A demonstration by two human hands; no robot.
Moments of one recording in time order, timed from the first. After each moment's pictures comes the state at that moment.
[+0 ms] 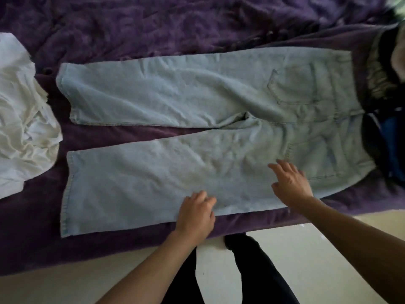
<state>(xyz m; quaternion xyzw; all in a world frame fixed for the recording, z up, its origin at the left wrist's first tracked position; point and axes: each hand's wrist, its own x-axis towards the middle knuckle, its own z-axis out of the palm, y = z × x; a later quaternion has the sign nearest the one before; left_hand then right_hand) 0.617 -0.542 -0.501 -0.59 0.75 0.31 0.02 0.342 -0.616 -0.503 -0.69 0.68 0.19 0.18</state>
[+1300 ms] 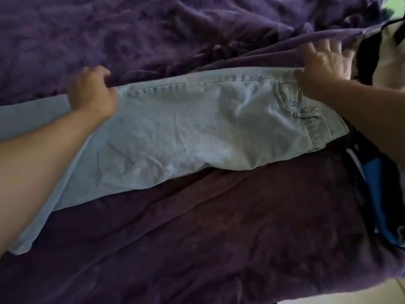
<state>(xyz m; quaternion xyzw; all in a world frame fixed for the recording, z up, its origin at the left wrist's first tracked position) 0.597 -0.967 -0.509 -0.78 0.61 0.11 -0.07 0.153 -1.004 -0.481 -0.68 0.72 0.07 -0.03</state>
